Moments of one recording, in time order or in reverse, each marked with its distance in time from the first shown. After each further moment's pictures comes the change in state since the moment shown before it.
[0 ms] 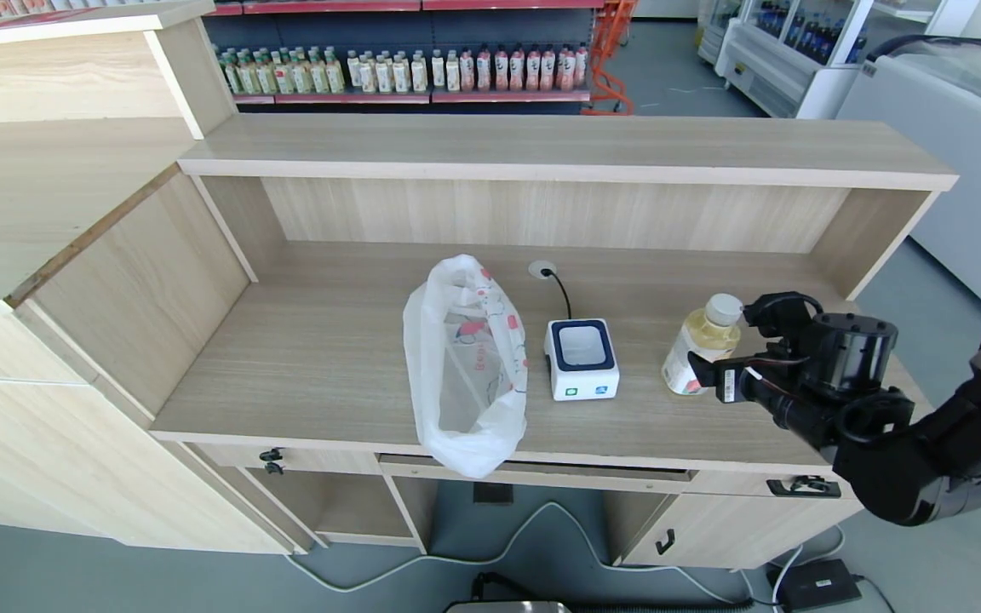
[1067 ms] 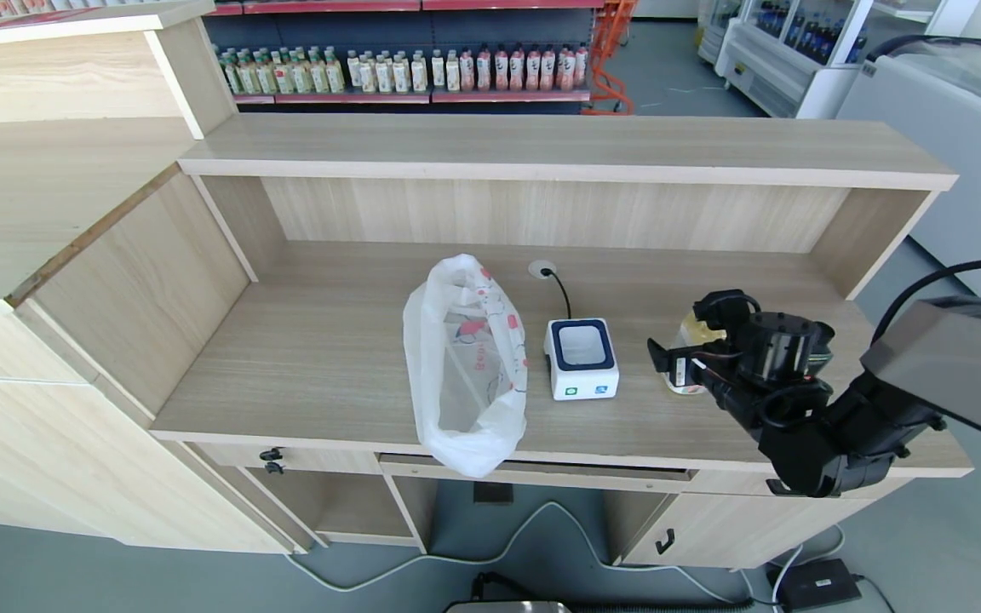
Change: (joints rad) left arm 0.000 0.000 0.000 0.000 0.000 0.000; right arm 0.047 0.204 -0.224 -0.058 0.005 0.004
